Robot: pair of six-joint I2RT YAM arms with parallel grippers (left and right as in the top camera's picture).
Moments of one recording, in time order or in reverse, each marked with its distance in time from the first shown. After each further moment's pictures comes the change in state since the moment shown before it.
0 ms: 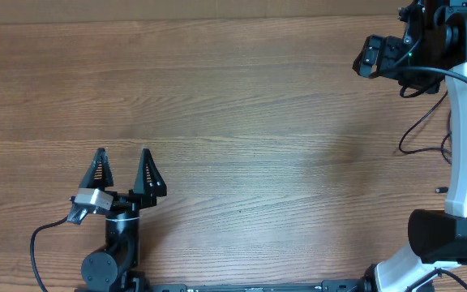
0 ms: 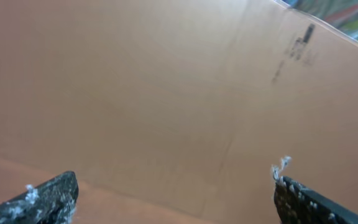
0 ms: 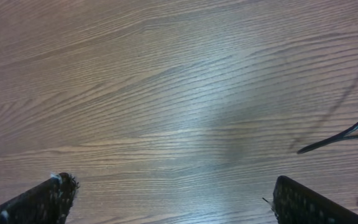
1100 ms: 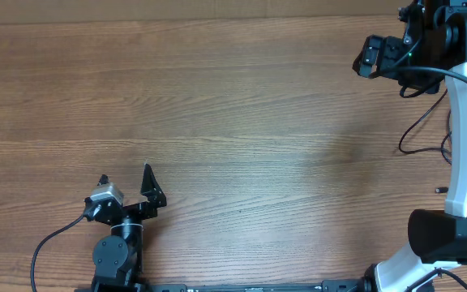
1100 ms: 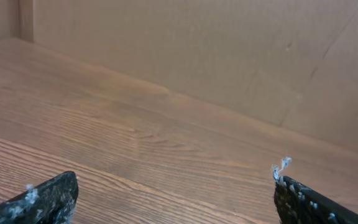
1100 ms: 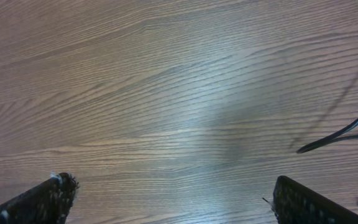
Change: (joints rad) left arm 0.000 -0.297 -0.001 -0.735 -0.150 0.077; right arm 0.000 0.000 0.000 0.000 0.000 0.000
